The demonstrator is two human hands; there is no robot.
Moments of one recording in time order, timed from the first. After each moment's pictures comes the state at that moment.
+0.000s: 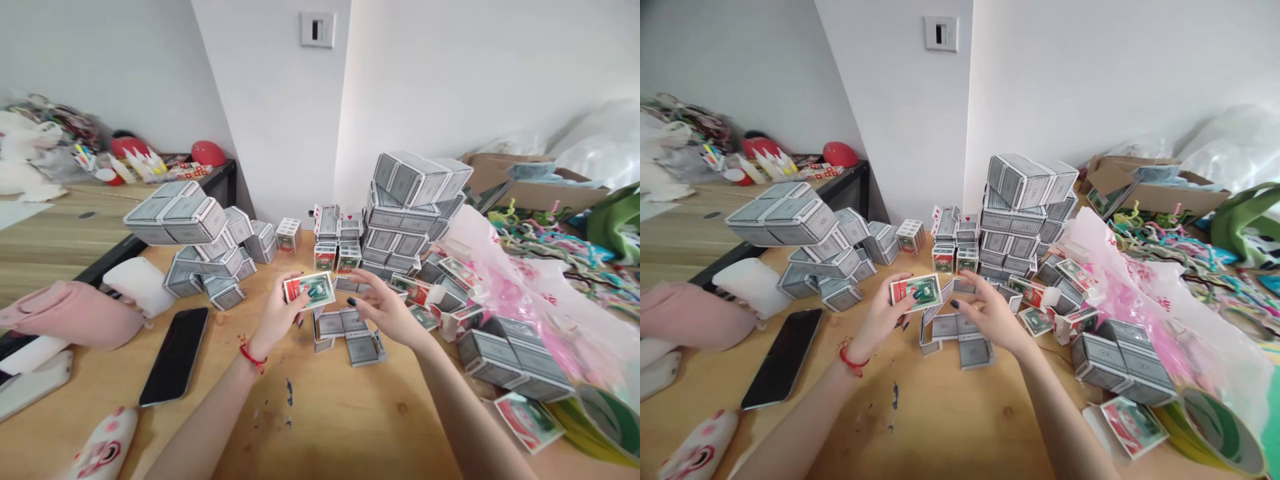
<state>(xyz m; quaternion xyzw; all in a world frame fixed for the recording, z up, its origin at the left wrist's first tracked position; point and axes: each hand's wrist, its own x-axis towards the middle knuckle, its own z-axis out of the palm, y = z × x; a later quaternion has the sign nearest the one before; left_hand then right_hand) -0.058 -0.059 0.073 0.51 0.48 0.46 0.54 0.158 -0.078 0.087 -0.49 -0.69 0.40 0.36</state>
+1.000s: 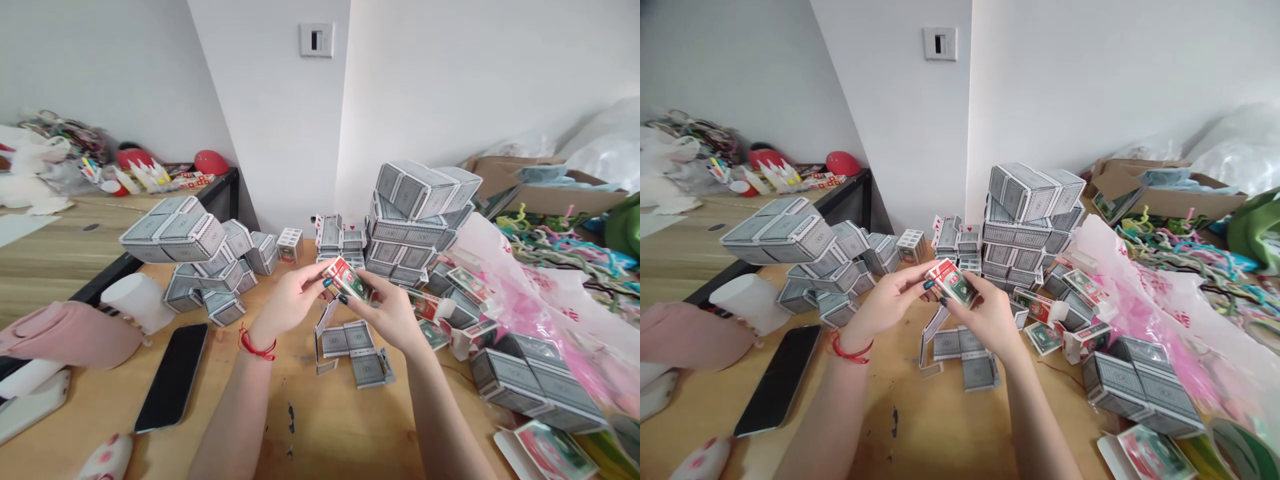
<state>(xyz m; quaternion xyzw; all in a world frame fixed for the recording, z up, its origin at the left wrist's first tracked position) -0.046 -0.023 0.134 0.72 0.35 0.37 0.46 0.137 -0.057 0.119 -0.57 -0.64 0.28 0.43</state>
